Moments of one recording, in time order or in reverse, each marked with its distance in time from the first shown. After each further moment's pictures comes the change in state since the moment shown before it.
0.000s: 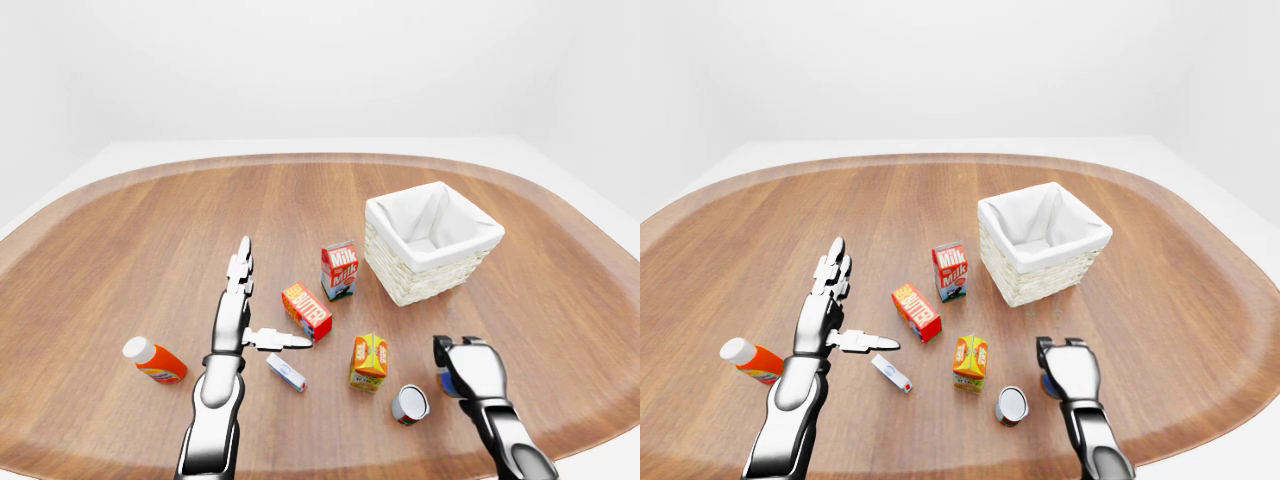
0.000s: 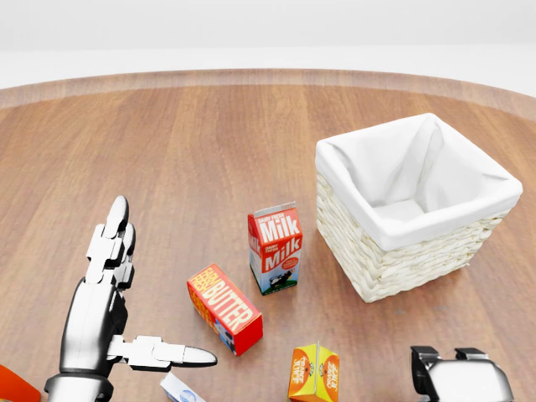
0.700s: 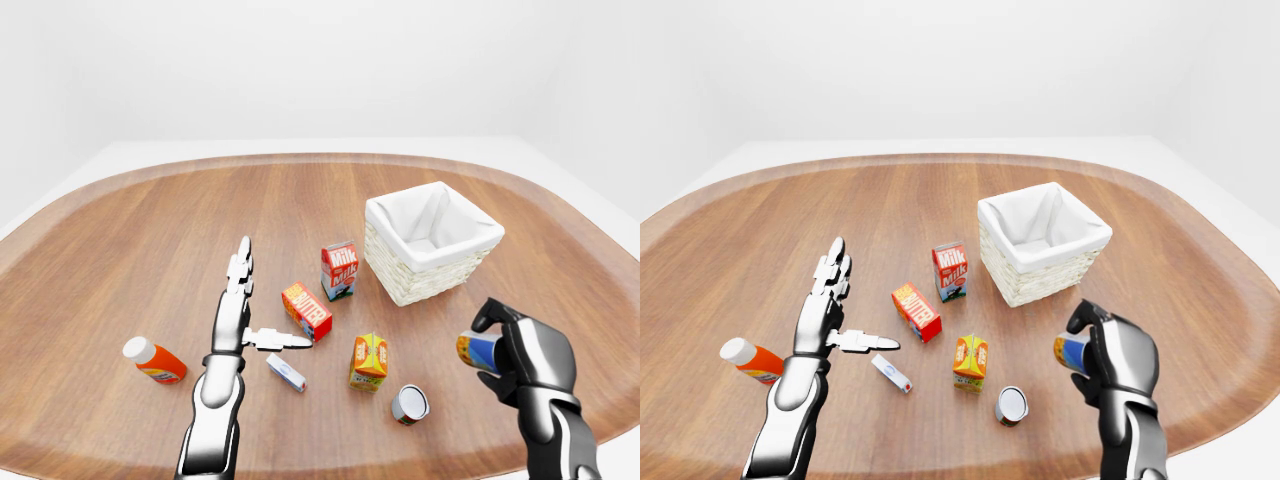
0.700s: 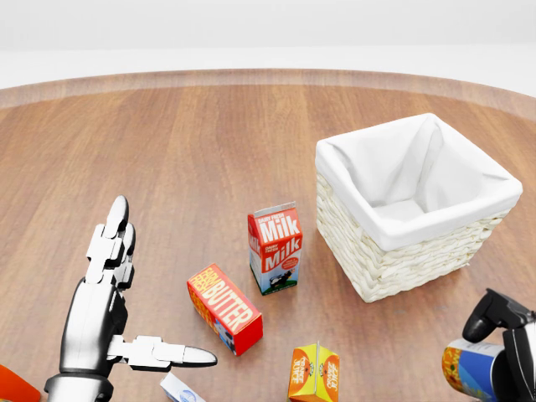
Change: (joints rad) left arm 0.000 0.000 0.000 0.000 0.000 0.000 0.000; right arm 0.138 0.178 -0.333 -0.648 0.338 0.000 0.371
